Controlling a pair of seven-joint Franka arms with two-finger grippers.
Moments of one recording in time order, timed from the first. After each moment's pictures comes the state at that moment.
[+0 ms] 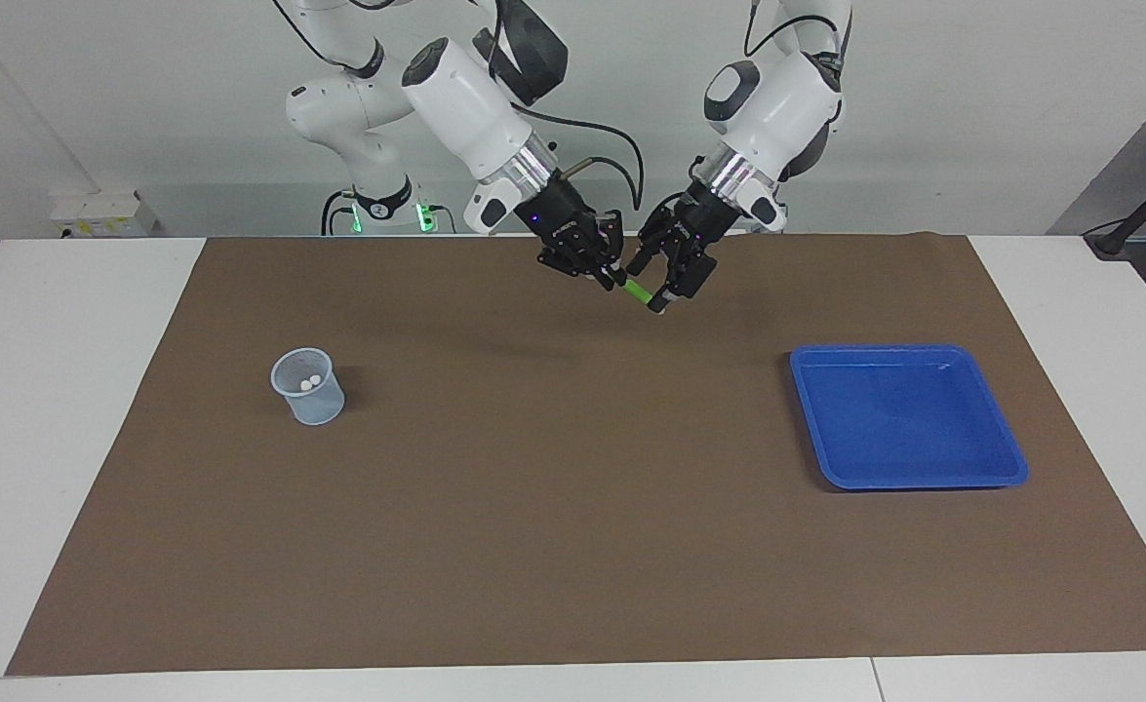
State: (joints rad) left arm -0.59 -0.23 0.01 -2.30 -0.73 2.61 -1.66; right arm 0.51 -0.02 0.10 -1.99 0.65 2.50 0.47
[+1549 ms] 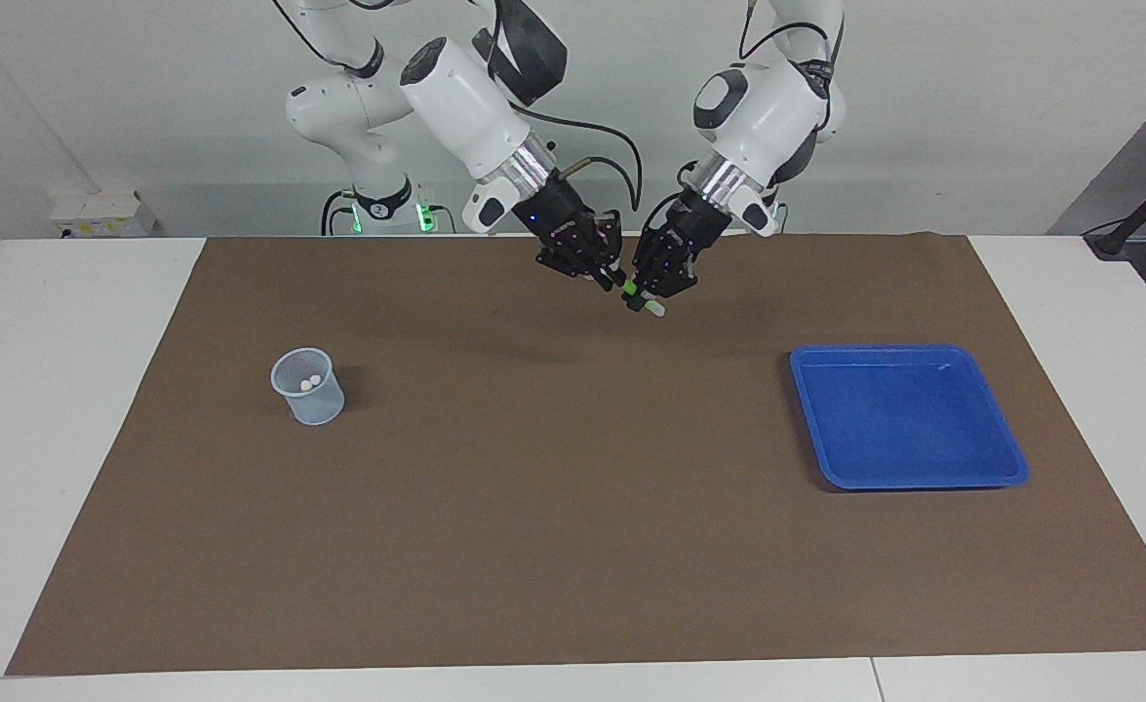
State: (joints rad) left arm -0.62 -0.21 0.01 -2.31 -0.75 2.67 -1.69; right arm 0.51 -0.02 0.10 -1.99 0.65 2.51 0.47
